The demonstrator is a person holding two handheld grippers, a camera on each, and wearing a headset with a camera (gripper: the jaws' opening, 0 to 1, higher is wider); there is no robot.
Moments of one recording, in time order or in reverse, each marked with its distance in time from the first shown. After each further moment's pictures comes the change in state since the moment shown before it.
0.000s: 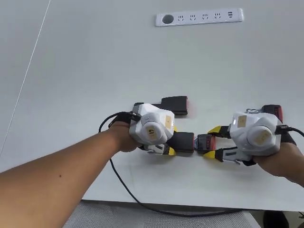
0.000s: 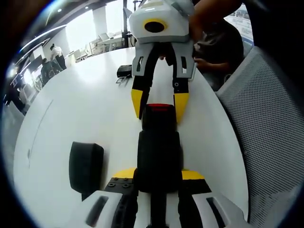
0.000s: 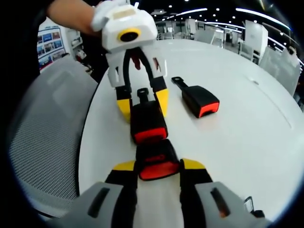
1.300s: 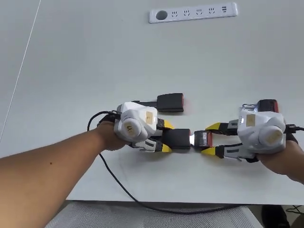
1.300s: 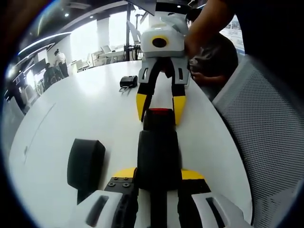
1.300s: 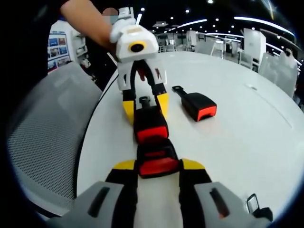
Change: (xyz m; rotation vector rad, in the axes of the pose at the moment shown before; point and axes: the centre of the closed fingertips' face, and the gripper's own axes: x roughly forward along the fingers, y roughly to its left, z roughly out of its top) left arm -0.002 0.002 -0.002 -0.014 -0.161 -0.021; right arm -0.006 0.000 -0.005 0.001 -0.134 0.012
